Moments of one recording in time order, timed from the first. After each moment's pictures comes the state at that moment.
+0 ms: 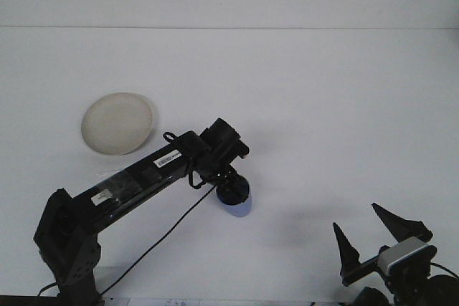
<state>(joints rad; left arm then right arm) -0.74 1.86 1.51 -0.76 0.28 0.06 0.75 0.14 0.74 -0.83 0.29 0.11</state>
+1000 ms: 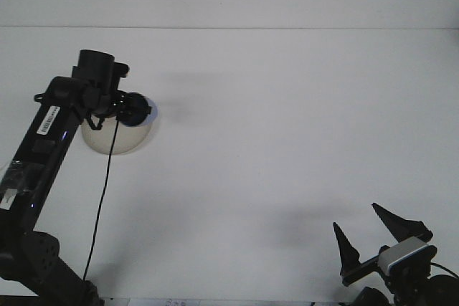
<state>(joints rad) -0.10 1.72 1.76 -0.94 0.02 0.08 0.75 0.14 0.74 -0.83 0.29 0.11</state>
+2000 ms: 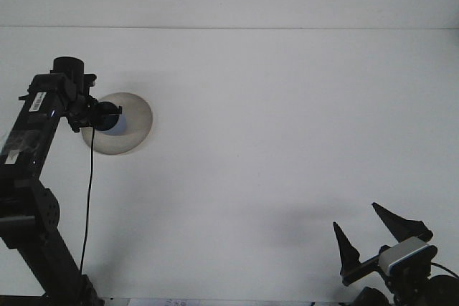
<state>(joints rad) 0.11 1.95 1.76 -0.94 0.02 0.05 0.75 0.14 0.74 -0.82 0.29 0.11</state>
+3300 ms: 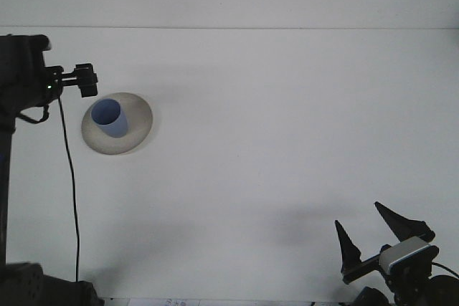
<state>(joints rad) 0.09 1.52 1.98 -1.01 0.16 -0.05 0.75 0.14 0.74 -0.82 0.32 0.10</state>
